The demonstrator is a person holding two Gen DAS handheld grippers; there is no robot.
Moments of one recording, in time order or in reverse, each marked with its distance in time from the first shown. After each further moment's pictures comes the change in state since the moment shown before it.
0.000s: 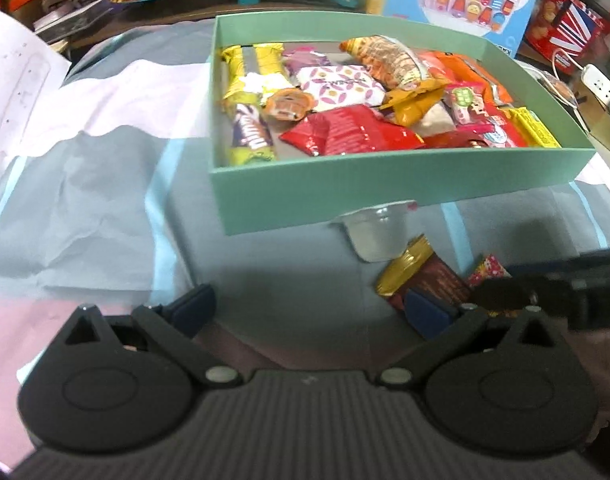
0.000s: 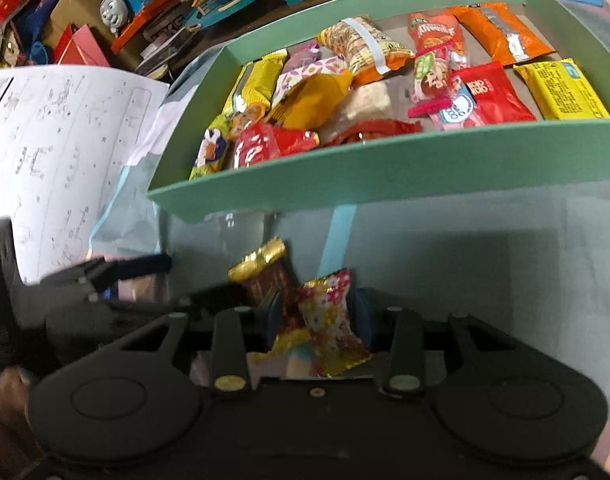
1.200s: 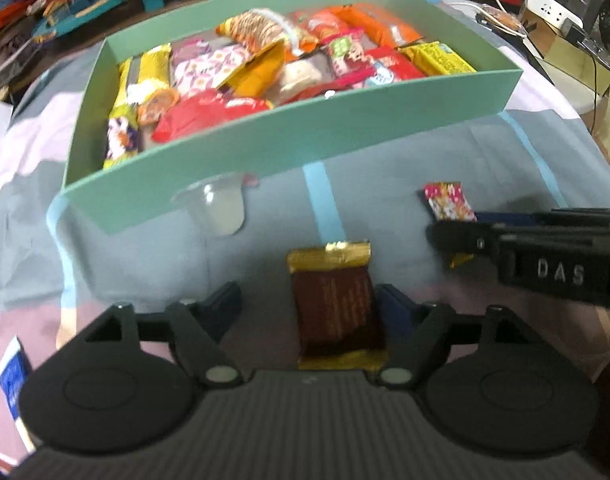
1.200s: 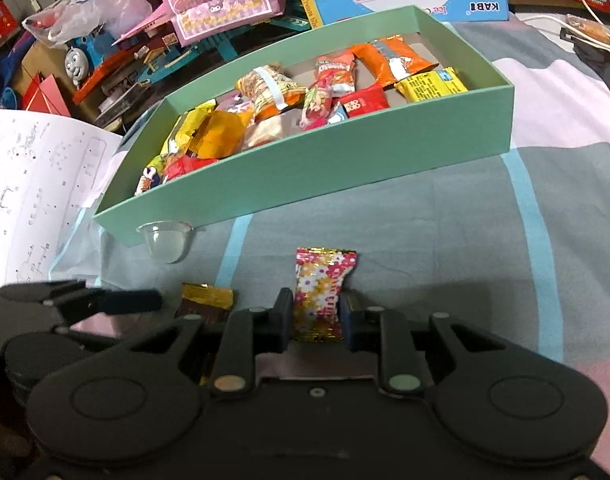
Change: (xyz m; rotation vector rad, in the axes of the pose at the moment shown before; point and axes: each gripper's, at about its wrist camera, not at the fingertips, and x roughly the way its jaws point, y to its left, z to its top) left arm -0.015 -0.095 -0.015 0.174 0.094 -0.008; right arm -0.032 -0.044 -0.051 0.093 -0.195 -0.124
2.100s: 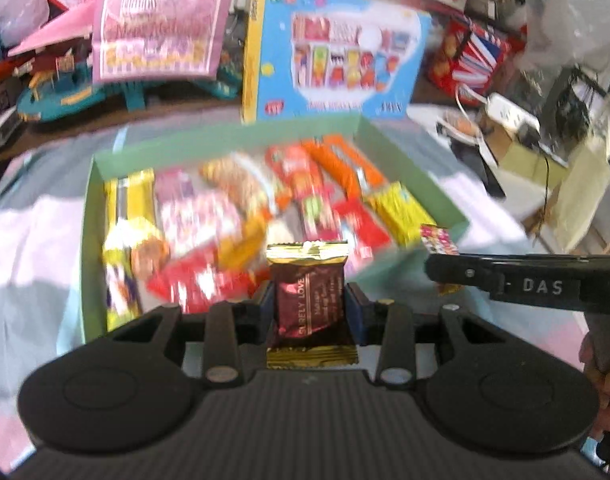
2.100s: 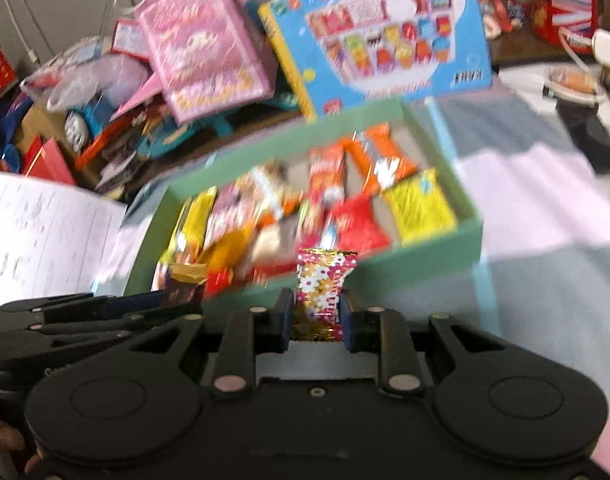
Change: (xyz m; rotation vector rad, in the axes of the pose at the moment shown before) left arm -0.054 0.018 0.082 -0.020 -0.263 -0.150; right arm -0.044 0.002 0.071 0.050 -0.146 -0.023
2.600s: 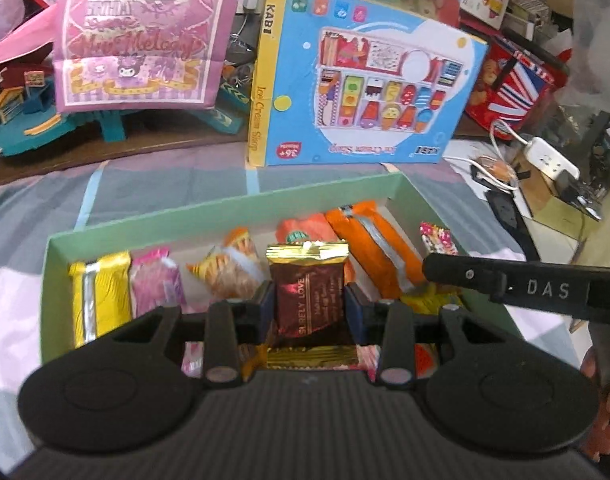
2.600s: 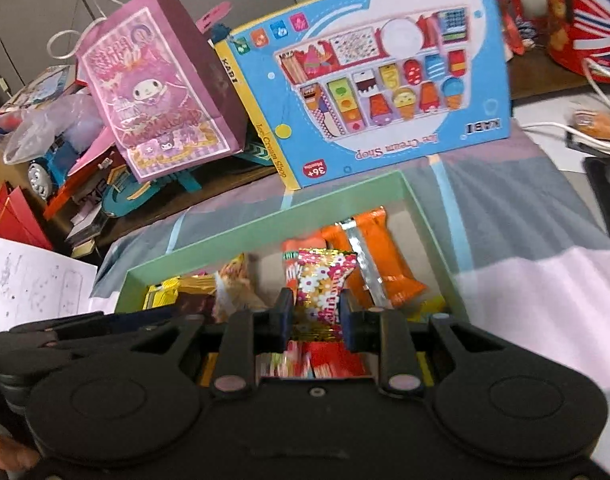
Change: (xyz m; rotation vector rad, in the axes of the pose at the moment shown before) left arm 0.104 0.024 0.102 -0.051 0.016 0.000; right arm 0.095 -0.016 0.112 0.027 -0.005 -0.018
